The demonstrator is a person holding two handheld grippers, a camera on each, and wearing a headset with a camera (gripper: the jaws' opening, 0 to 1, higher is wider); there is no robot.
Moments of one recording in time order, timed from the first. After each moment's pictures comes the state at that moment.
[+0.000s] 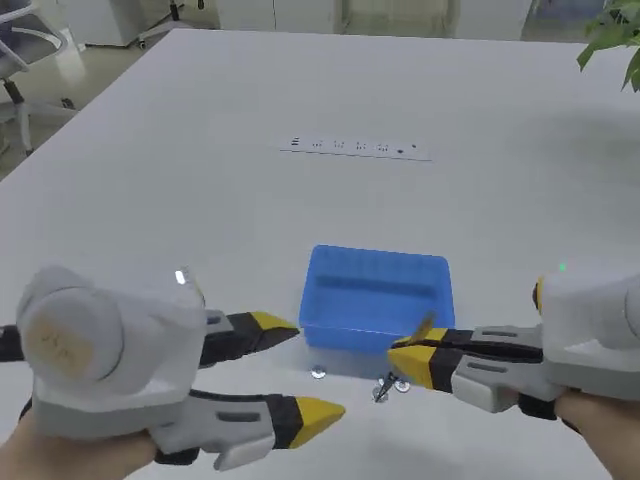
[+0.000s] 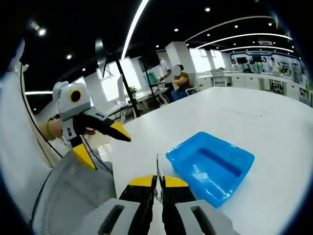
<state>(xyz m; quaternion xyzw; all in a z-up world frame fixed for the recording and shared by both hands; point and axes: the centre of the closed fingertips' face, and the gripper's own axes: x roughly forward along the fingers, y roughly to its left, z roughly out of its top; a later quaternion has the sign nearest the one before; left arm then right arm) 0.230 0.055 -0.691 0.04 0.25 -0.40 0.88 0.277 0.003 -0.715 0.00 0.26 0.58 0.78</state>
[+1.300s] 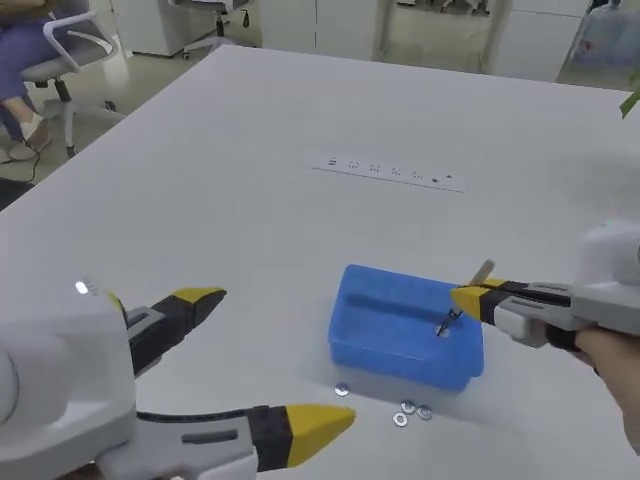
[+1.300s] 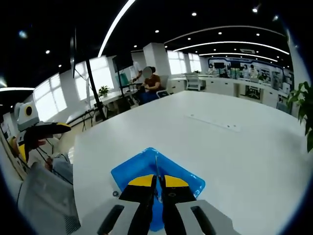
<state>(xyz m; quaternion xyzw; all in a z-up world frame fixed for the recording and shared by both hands) 0.231 0.104 -0.651 -0.04 0.17 -0.28 0.94 0.377 -0.014 -0.722 -0.04 0.26 0.47 0.85</state>
